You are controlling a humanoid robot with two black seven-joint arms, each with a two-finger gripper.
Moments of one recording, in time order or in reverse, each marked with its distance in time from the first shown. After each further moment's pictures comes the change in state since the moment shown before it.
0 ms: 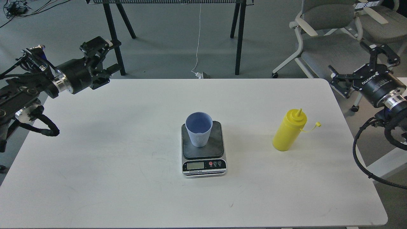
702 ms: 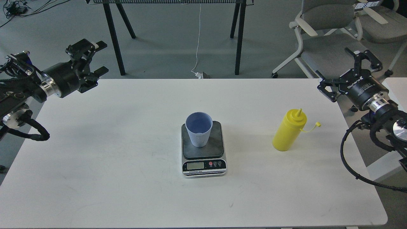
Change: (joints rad) left arm 0.037 0.037 -0.021 0.010 -0.018 0.000 0.000; right arm 0.007 0.053 -0.008 -0.036 -0.012 0.000 0.001
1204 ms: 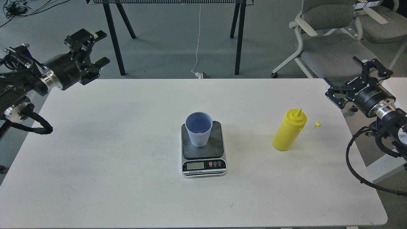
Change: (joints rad) left arm -0.018 -0.011 -0.036 0.000 -0.008 0.000 0.000; right arm -0.021 0.001 -0.005 -0.084 0.000 0.000 0.001
